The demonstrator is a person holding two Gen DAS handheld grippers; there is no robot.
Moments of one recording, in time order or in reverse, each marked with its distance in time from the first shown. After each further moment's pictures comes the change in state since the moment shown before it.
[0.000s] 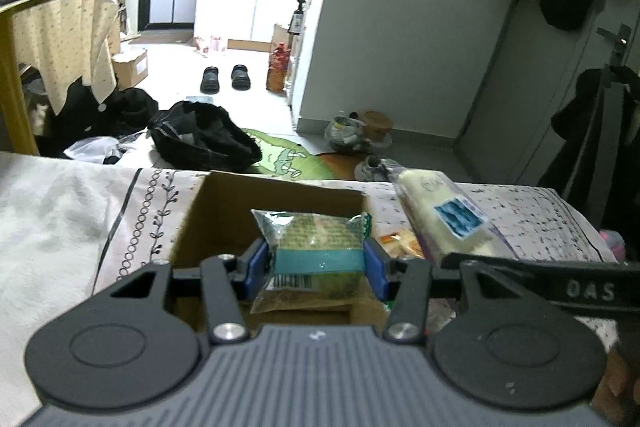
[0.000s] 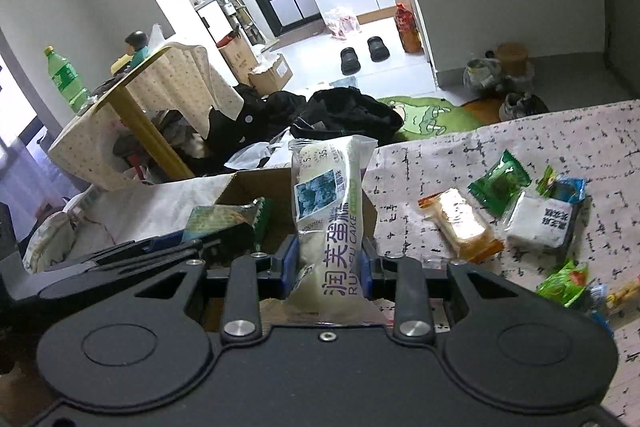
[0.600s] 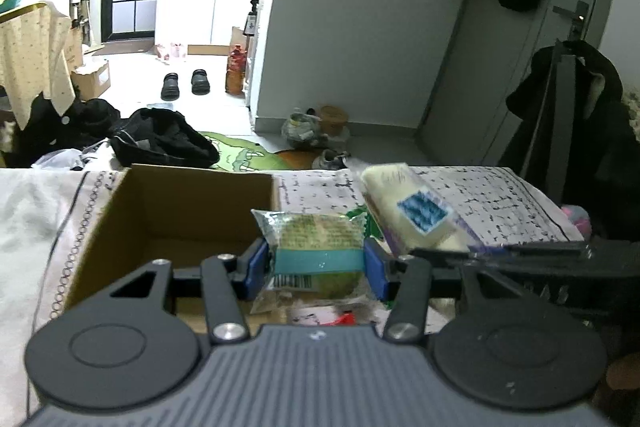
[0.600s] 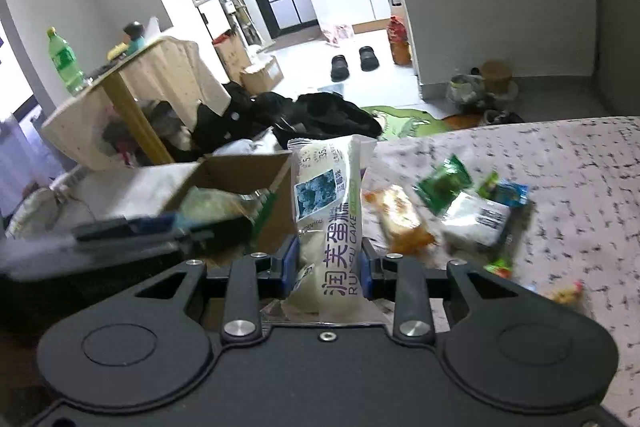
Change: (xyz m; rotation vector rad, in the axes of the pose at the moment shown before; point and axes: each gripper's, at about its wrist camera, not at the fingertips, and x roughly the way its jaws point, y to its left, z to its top) left arm -0.017 -0.062 -0.020 0.080 -0.007 -0.082; right arm -0.035 -0.033 -0.011 -0.085 -0.026 -0.019
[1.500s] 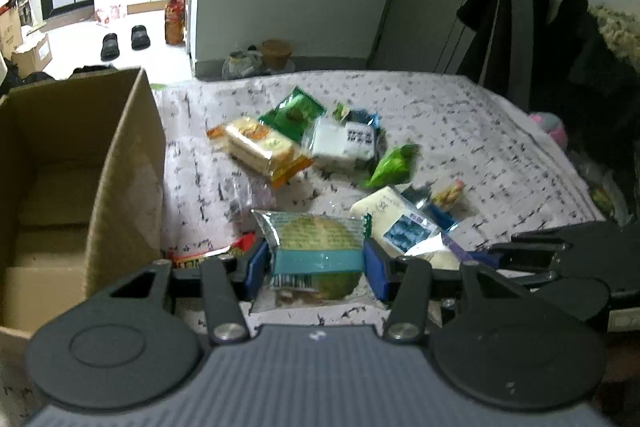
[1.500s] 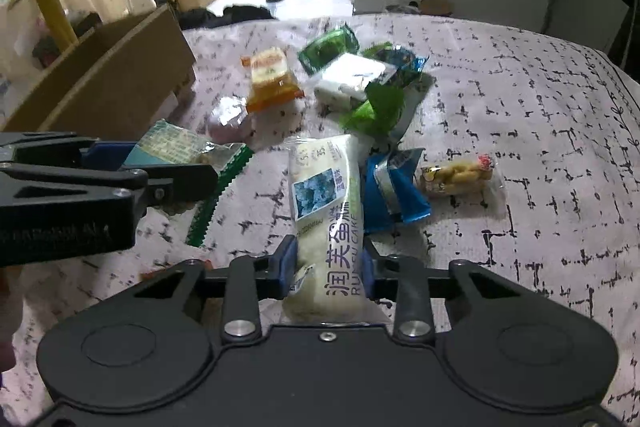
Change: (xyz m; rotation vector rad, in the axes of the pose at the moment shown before) left arm 0.059 -0.062 -0.060 0.105 0.164 -0.128; right arm 0.005 -0.073 -0.082 -0.073 0.187 -0.232
